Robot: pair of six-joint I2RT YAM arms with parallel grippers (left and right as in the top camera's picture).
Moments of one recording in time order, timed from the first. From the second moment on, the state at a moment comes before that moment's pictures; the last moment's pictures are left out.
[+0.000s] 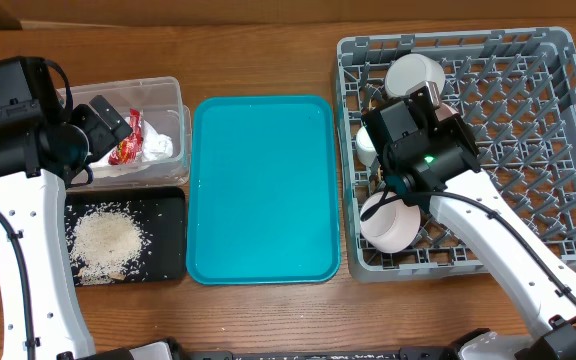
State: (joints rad) left arm 0.26 1.47 1.59 -1.18 0.00 -0.49; right arm 0.47 1.52 1.25 -0.88 1.02 -0.08
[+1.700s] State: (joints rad) left arm 0.26 1.47 1.59 -1.18 0.00 -0.49; right arm 0.47 1.52 1.25 -0.50 -0.08 -0.06
